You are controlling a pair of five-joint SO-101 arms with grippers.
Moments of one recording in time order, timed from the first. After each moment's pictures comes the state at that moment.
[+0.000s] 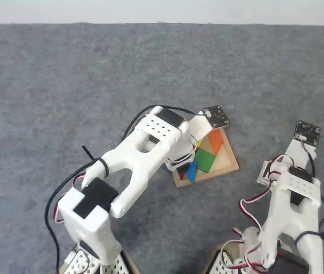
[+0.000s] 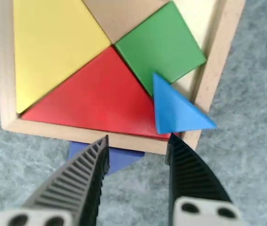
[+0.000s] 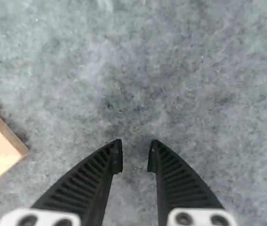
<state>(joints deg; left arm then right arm) 27.8 14.5 13.6 73.0 -24.1 21.2 -27.6 66.1 40.2 1.0</state>
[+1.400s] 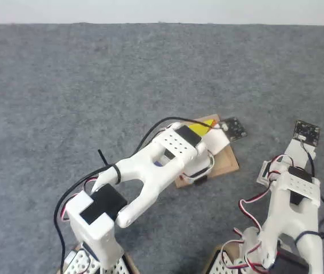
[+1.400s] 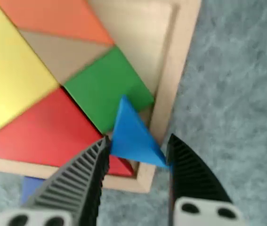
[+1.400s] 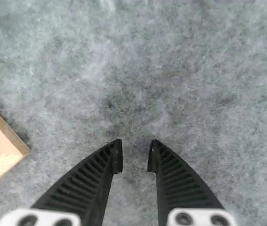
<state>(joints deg) 36.6 14.5 18.0 65.5 -15.0 20.9 -27.5 66.1 40.2 1.0</state>
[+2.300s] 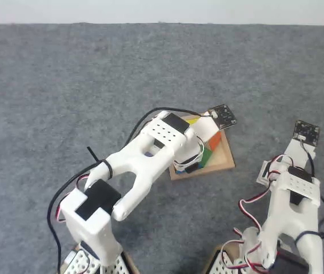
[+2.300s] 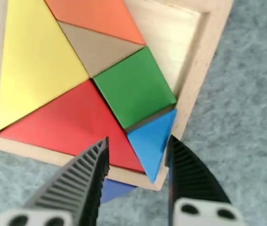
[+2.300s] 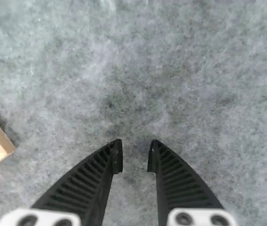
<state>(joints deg) 30.4 14.5 14.9 66.5 -20.5 20.8 -27.5 66.1 40.2 1.0</state>
